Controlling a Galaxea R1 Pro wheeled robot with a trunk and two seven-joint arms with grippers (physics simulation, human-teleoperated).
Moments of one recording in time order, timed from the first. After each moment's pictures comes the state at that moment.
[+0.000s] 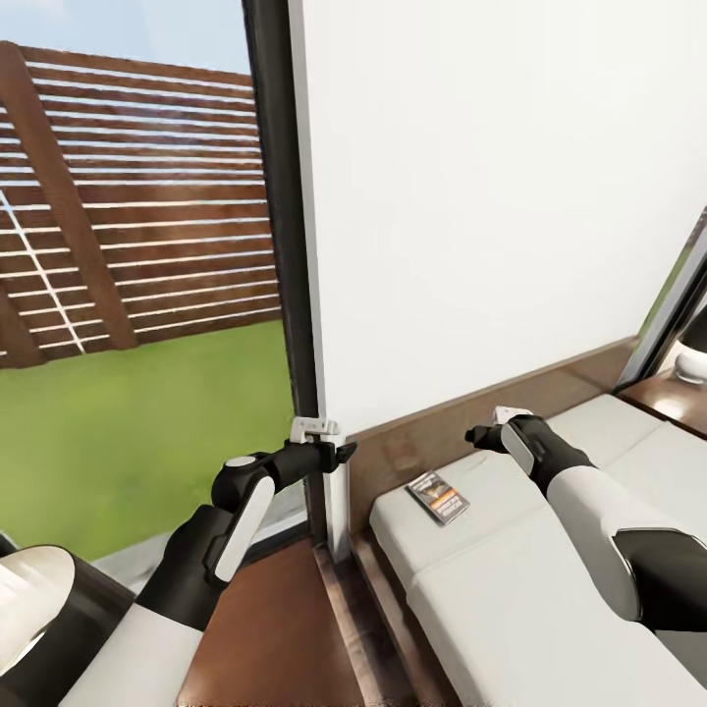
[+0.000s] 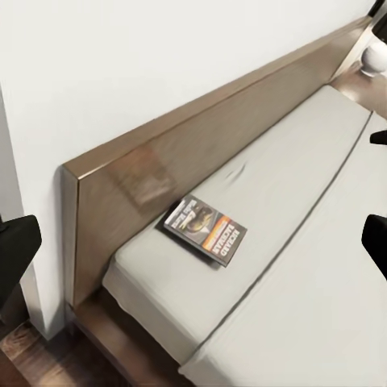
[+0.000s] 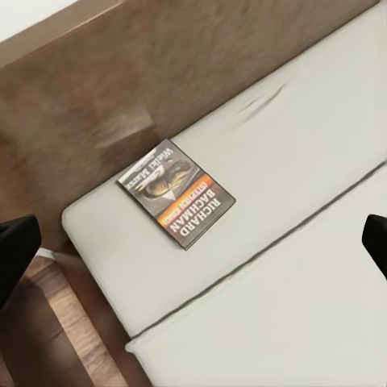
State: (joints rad) left arm -0.62 -0.07 -0.28 -1.32 0.31 0.68 -0.11; right arm -1.13 -0.13 0.08 -0.34 -0.23 0.53 -0.08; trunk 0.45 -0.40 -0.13
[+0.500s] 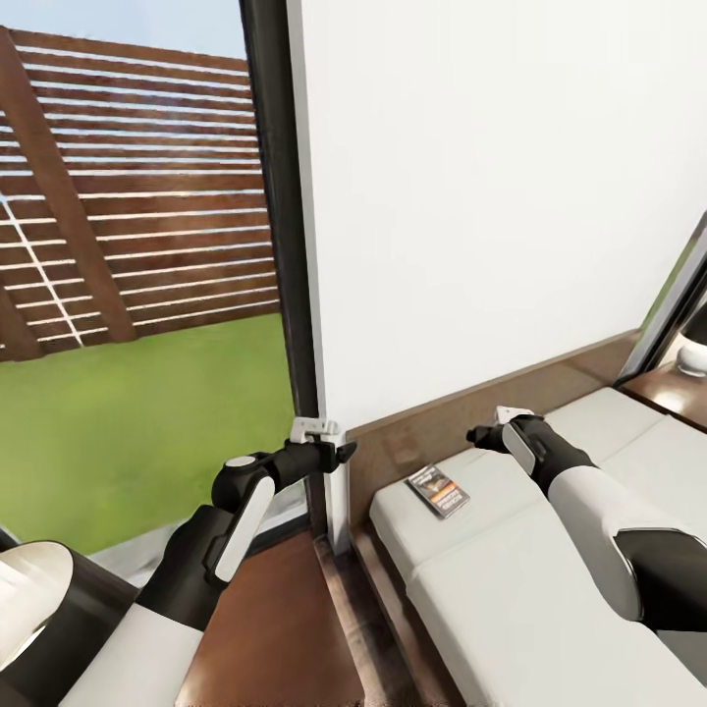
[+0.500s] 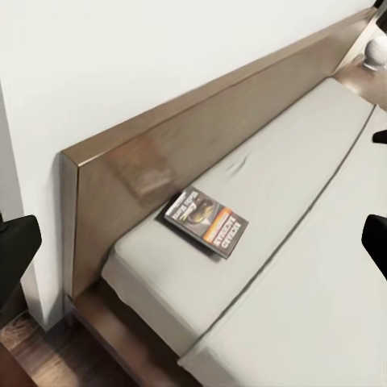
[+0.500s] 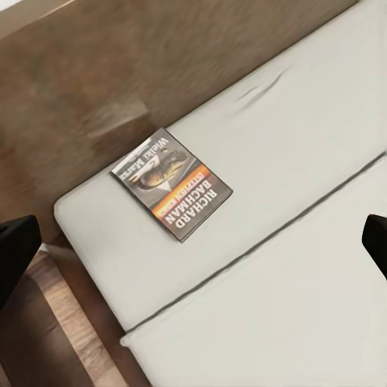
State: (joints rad) left arm -0.62 -0.07 -0.28 -1.32 0.31 0.68 -0.11; right arm -1.13 -0.13 0.08 -0.34 -0.23 0.53 -0.08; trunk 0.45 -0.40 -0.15
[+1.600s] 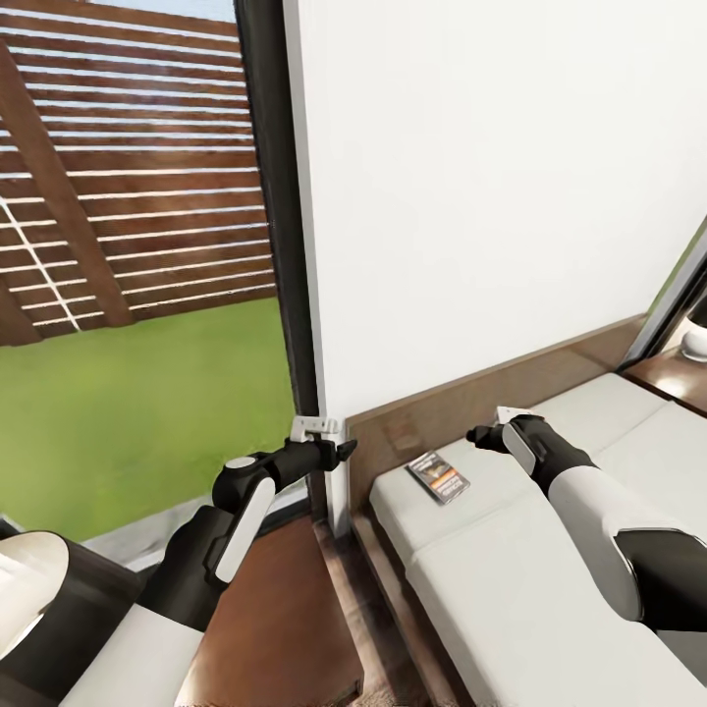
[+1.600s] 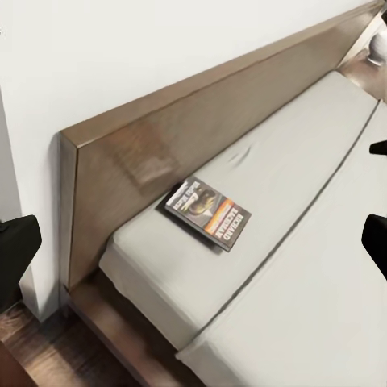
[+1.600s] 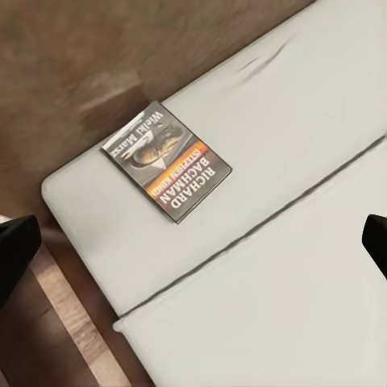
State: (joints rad) left arm -0.62 -0.07 -0.28 -1.32 0.31 0.64 -0.11; right arm -1.13 -0.13 0.08 -0.34 -0.23 0.53 -0.08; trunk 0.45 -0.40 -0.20
